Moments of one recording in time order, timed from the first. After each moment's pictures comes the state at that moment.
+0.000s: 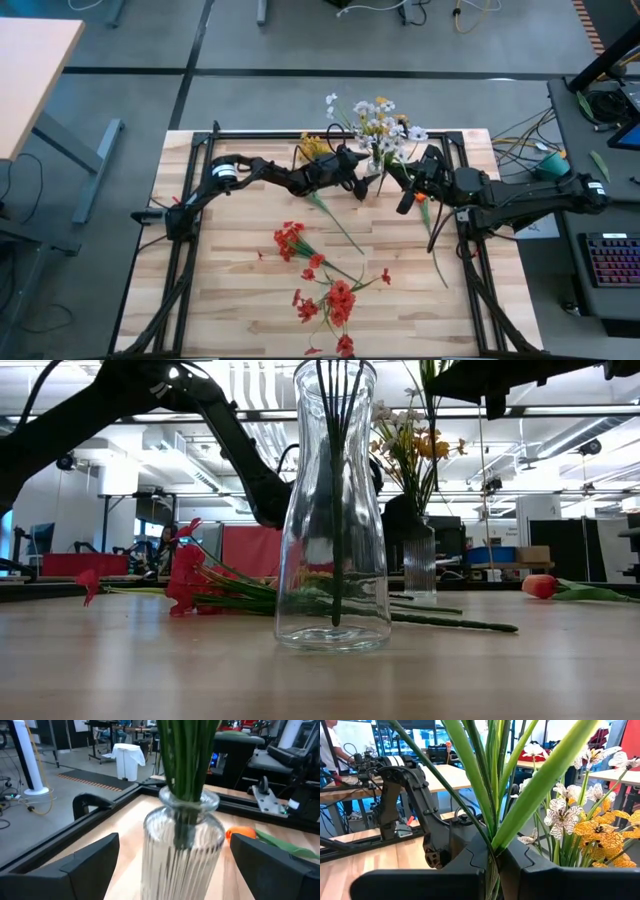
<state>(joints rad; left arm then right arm) 0.30 2.34 1.38 0.87 -0.05 -0.09 -0.01 0.82 0.56 0.26 0.48 0.02</state>
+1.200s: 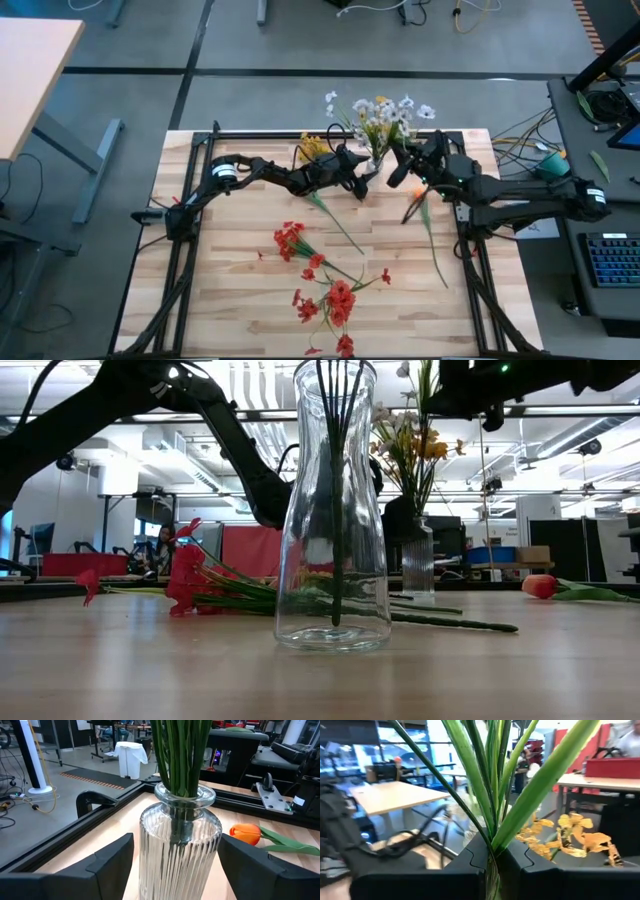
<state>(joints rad) 0.30 2.34 1.38 0.86 -0.07 -0.08 -0.19 0.92 0.56 0.43 0.57 0.02</state>
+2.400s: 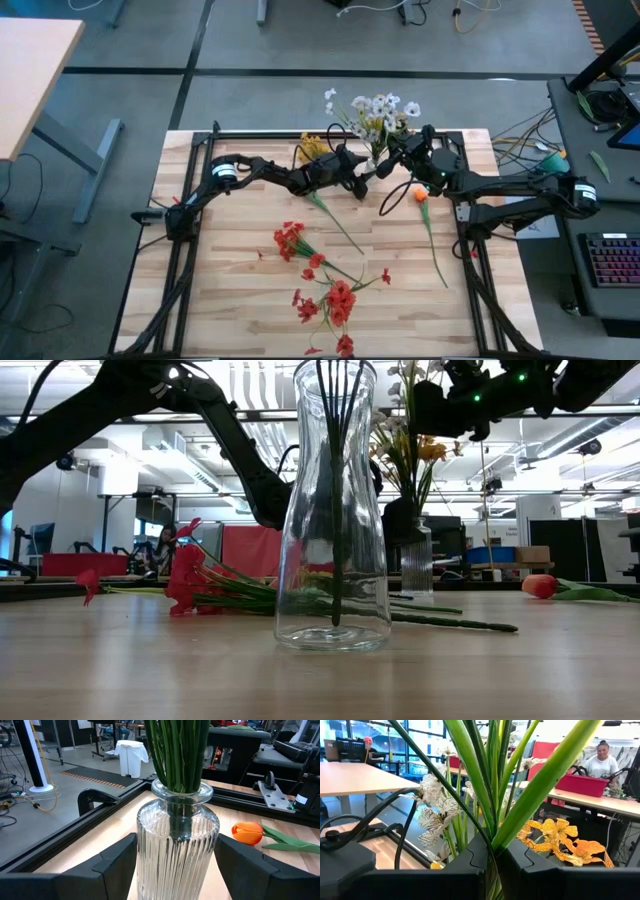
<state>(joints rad) 0.30 2.34 1.38 0.85 -0.07 -0.08 -0.29 1.10 0.56 0.61 0.58 -0.16</state>
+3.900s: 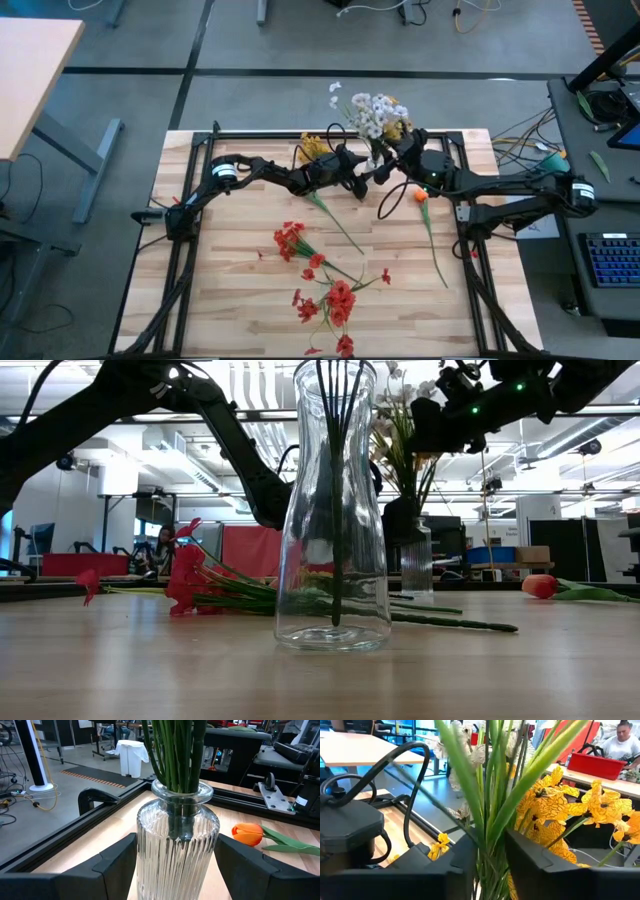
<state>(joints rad) 0.30 2.34 1.38 0.85 -0.07 -0.09 -0.29 1.12 0.57 0.46 0.54 -0.10</state>
